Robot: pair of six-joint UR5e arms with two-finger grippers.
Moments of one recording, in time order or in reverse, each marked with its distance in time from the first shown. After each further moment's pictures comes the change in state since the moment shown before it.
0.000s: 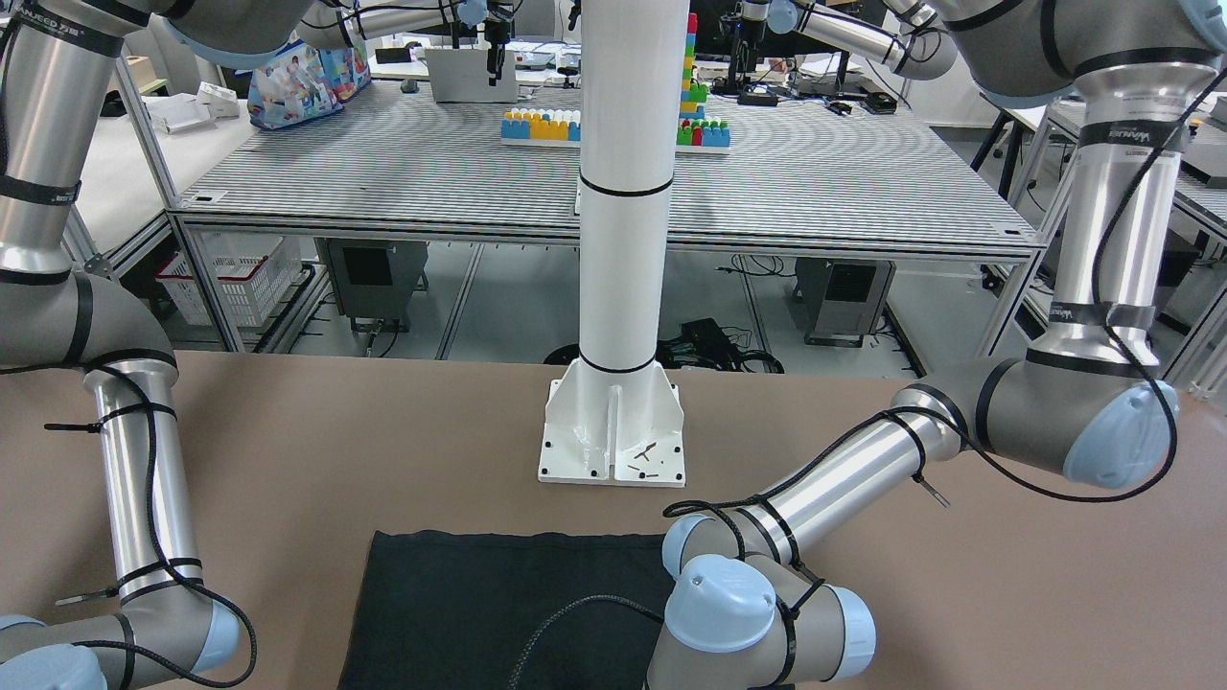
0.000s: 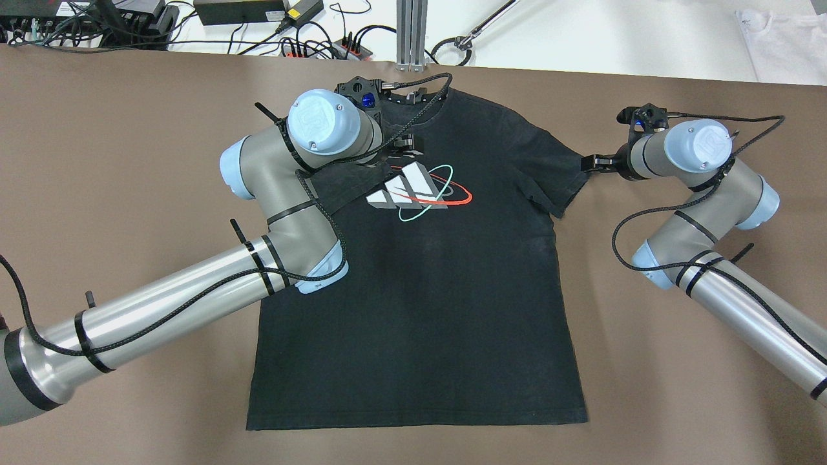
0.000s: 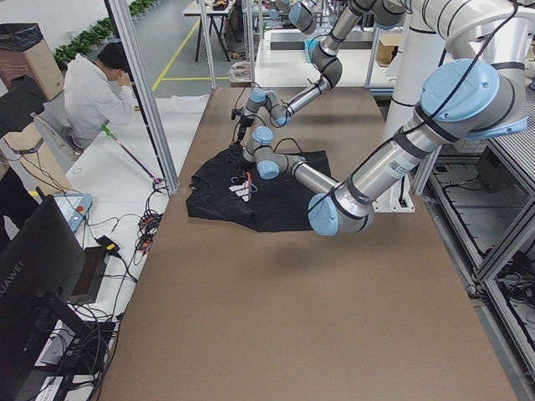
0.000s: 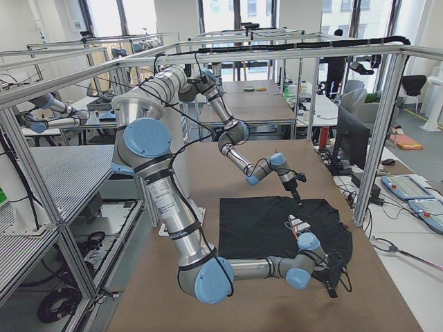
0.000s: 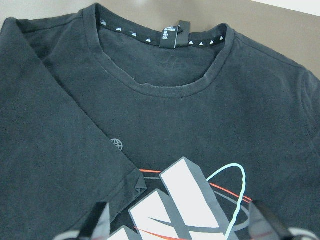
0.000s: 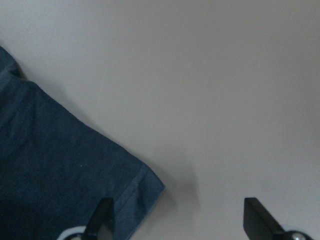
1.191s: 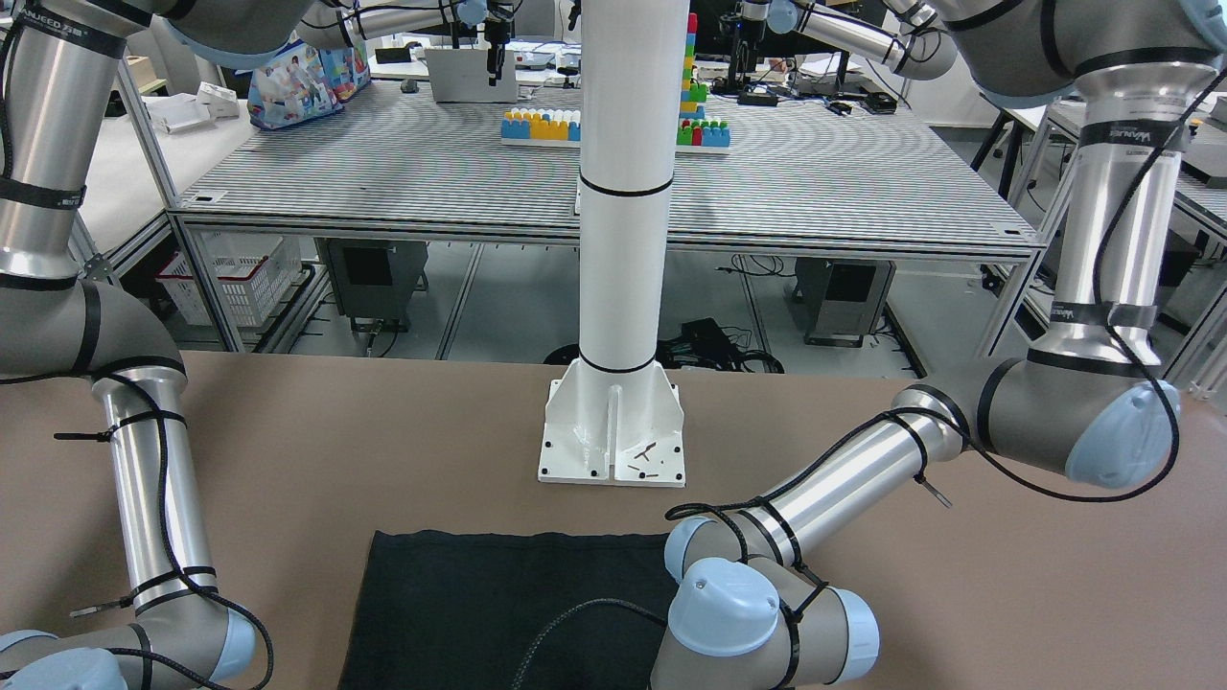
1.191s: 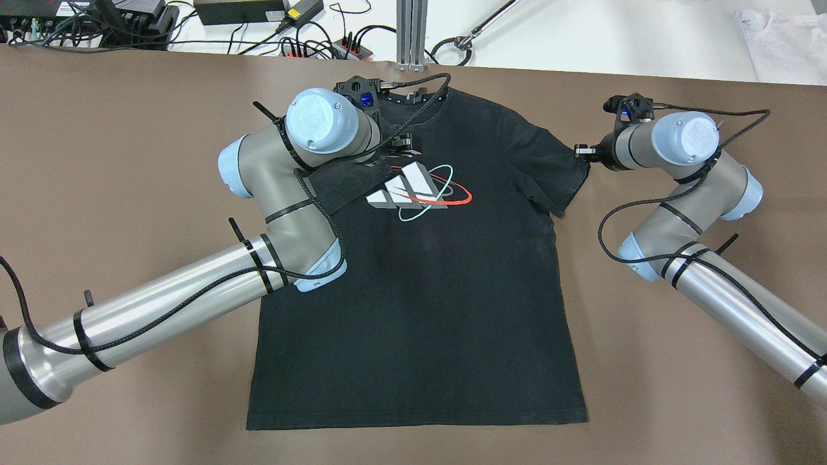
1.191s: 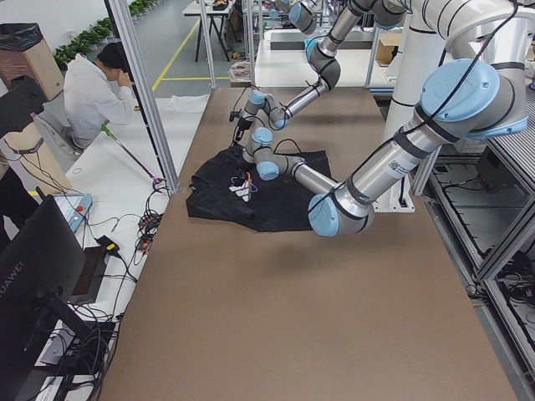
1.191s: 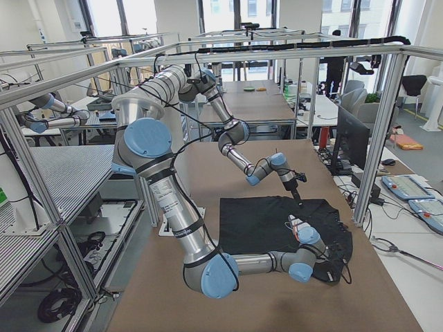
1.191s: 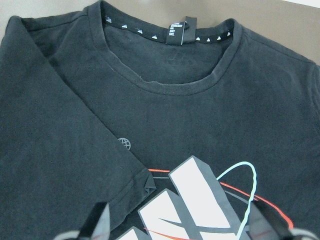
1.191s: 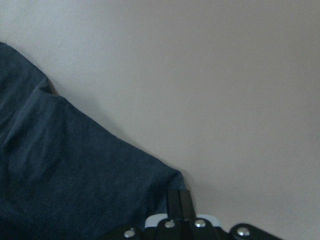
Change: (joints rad) left arm -0.004 0.002 0.003 -0.002 -0.003 0.013; right arm -0.007 0.046 -0.016 0.050 -0.002 0.058
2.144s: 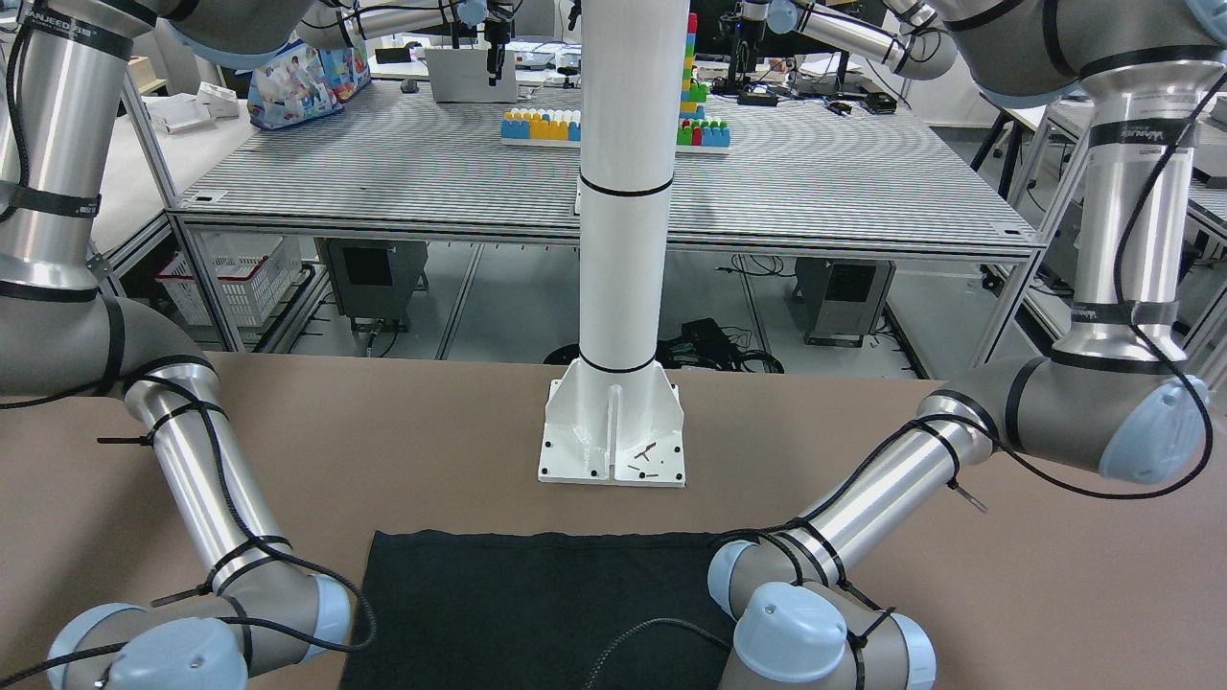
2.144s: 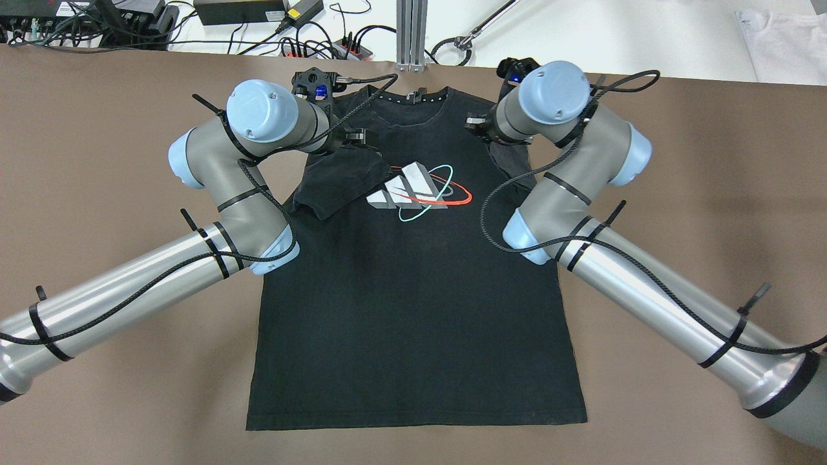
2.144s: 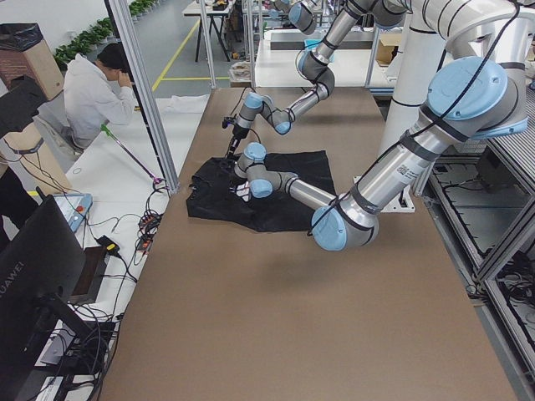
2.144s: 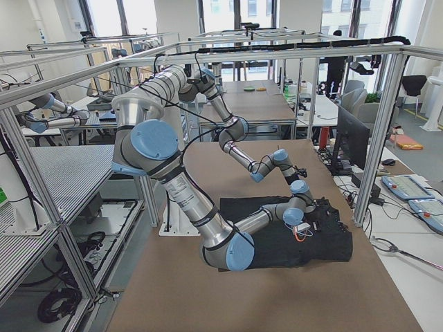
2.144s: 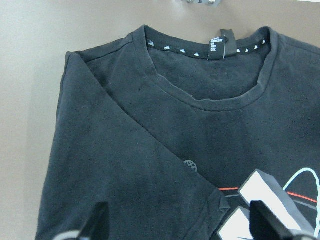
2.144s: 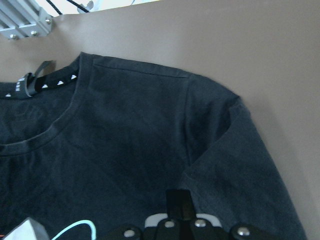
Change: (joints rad) left arm -0.066 0.100 0.000 -0.116 -0.056 0.144; right arm -0.114 0.238 0.149 -0.384 -0.044 0.220
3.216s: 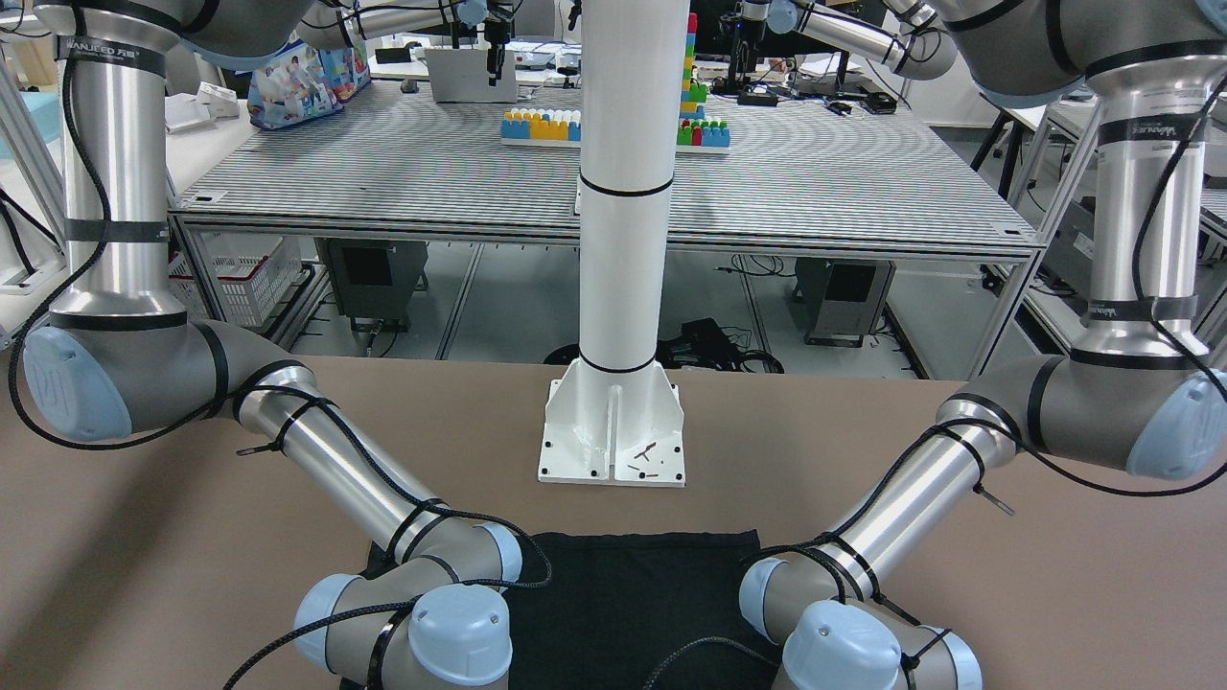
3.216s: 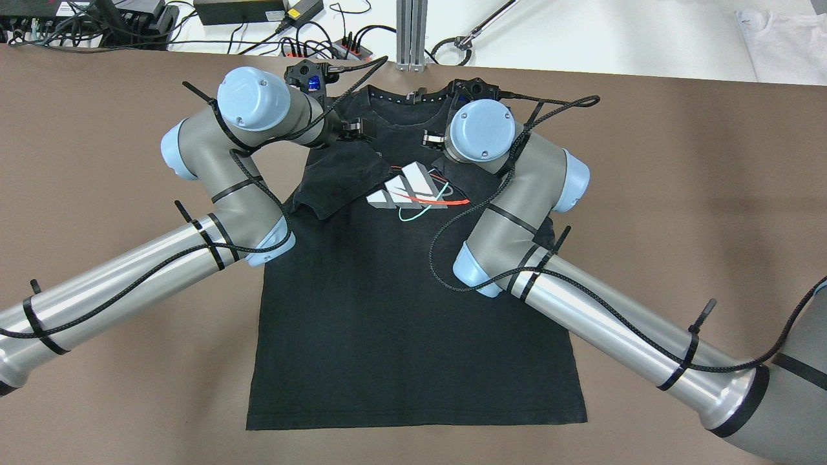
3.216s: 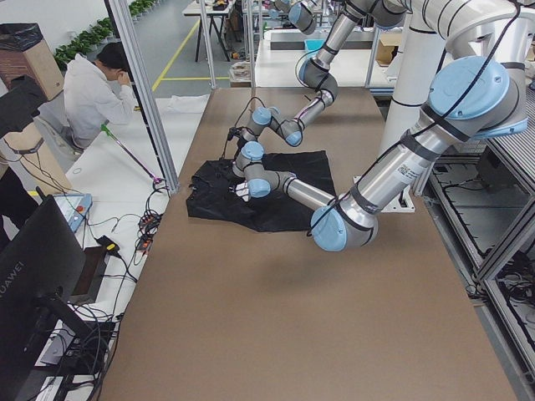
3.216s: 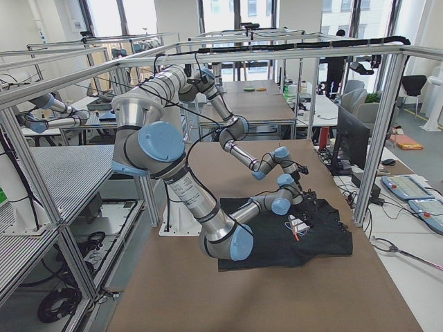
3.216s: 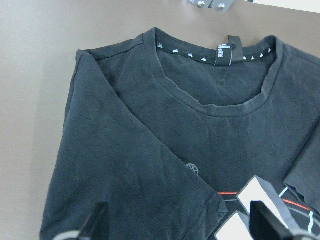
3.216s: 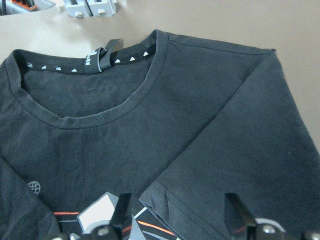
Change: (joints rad) left arm -0.021 0.002 -0.014 -0.004 -0.049 -0.091; right arm -0.113 0.072 -0.013 -0.081 -0.213 -0.012
